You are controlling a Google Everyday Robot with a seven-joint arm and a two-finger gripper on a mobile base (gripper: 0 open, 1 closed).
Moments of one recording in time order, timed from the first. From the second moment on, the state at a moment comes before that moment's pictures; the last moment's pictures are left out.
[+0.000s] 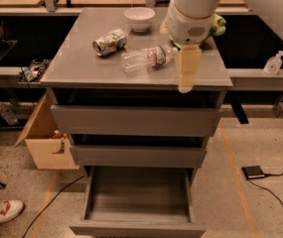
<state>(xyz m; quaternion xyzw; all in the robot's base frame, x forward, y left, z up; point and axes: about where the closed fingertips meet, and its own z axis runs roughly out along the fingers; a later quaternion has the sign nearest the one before) 0.589 -0.094 0.941 -0.76 0.64 -0.07 0.14</state>
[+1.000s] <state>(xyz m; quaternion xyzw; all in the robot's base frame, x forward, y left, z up) 0.693 -0.035 0.910 -0.80 0.59 -0.06 0.12</state>
